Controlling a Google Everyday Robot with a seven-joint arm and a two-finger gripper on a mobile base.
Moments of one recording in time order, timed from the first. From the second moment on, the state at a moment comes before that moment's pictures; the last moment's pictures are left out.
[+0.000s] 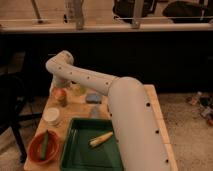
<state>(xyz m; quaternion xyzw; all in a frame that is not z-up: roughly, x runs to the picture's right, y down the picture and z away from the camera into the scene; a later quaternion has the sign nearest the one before) -0.261 0.009 0.865 -0.08 -0.28 -0.72 0.62</state>
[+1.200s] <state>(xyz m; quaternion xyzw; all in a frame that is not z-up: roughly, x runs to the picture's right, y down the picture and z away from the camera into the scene) -0.279 0.020 0.895 -0.11 -0.30 -0.73 0.61</state>
